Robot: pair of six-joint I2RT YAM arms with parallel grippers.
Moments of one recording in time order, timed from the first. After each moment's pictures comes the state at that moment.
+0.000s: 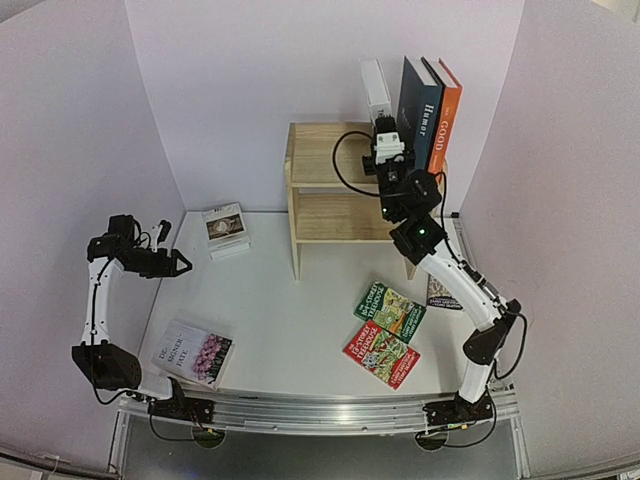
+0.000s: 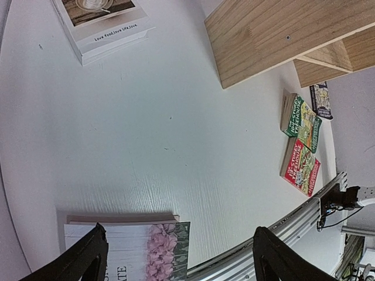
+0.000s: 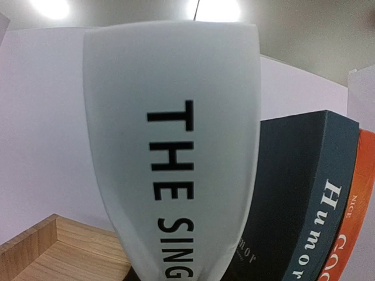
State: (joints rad) left arm 0.16 1.40 1.57 -1.31 0.59 0.17; right arm 0.75 1.87 2.15 0.28 0.59 -0.57
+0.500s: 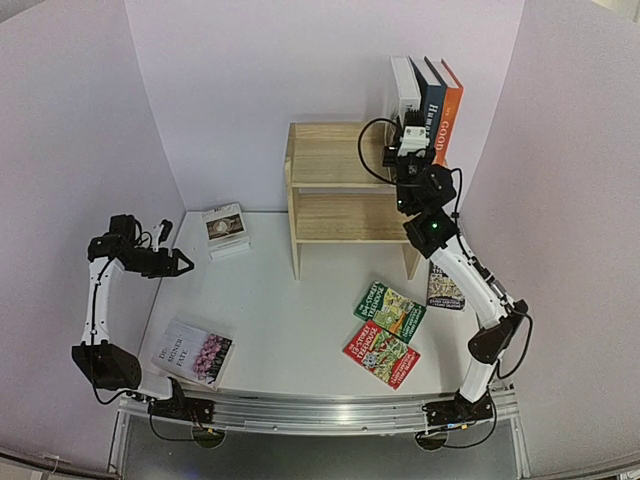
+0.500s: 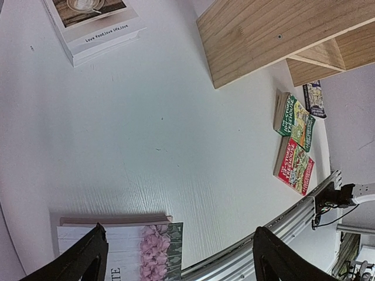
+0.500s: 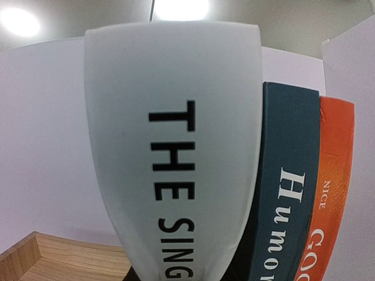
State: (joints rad) left arm 0.15 1.40 1.57 -1.31 0.62 0.16; right arm 0.65 1.84 2.12 0.30 0.61 -0.41
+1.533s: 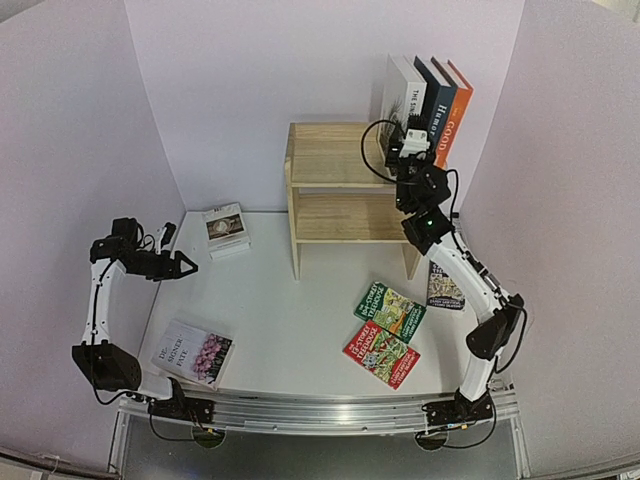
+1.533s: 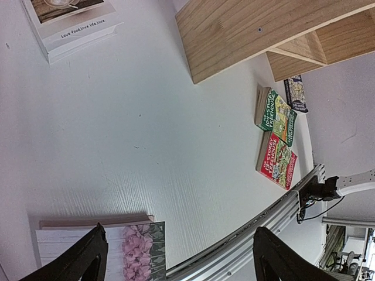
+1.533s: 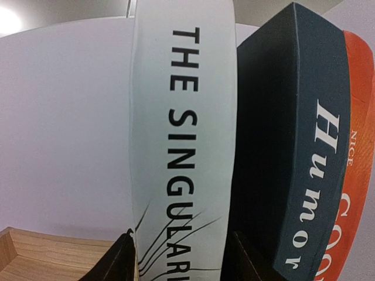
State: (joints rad) left arm 0.15 1.39 1.53 -1.30 0.71 0.16; right arm 0.60 1.87 2.06 0.37 0.63 -0.37
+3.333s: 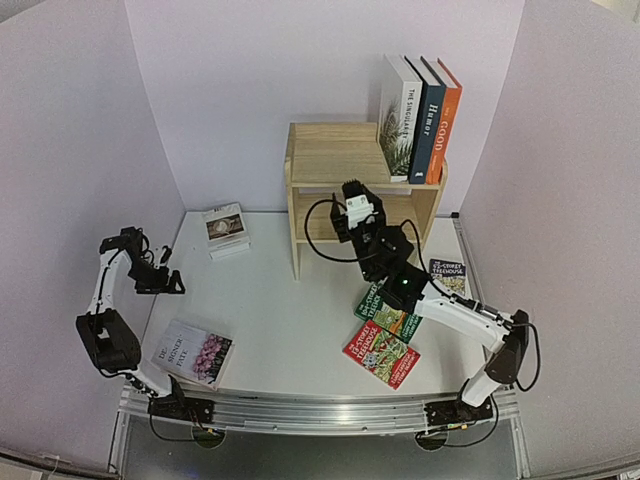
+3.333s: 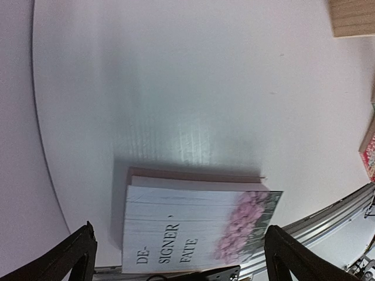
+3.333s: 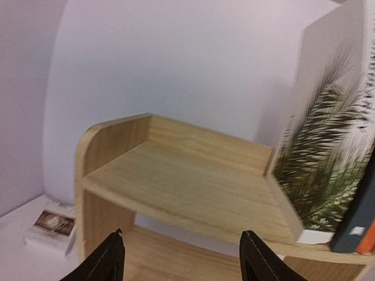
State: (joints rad) left arm 0.22 1.55 1.46 -1.33 0.31 0.30; right arm 0.95 1.66 1.58 0.39 0.71 -0.44
